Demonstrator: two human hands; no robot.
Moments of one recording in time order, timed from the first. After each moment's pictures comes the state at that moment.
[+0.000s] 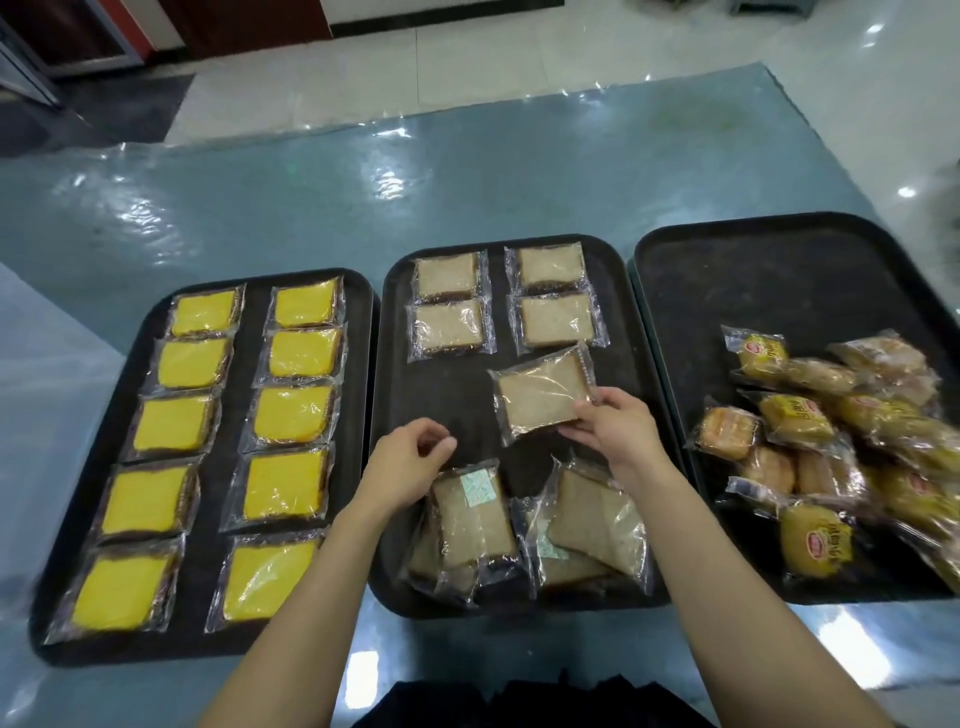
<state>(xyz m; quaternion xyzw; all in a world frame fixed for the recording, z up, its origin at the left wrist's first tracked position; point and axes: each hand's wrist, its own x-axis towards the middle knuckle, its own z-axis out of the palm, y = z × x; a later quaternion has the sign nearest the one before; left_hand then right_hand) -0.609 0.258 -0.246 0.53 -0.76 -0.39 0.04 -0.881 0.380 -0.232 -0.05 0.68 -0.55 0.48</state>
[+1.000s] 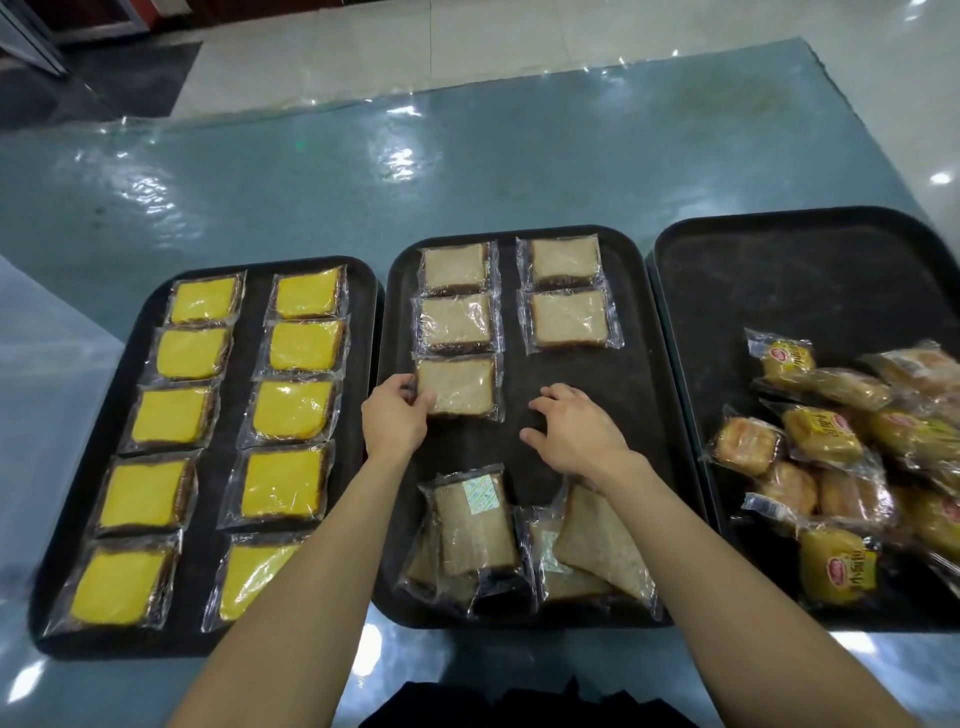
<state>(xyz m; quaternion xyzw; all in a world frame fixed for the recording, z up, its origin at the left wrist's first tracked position) -0.638 0.202 -0.279 0.66 -0.65 -0.33 0.17 -0.863 0.335 -0.239 -0.56 0.77 -0.01 0.30</state>
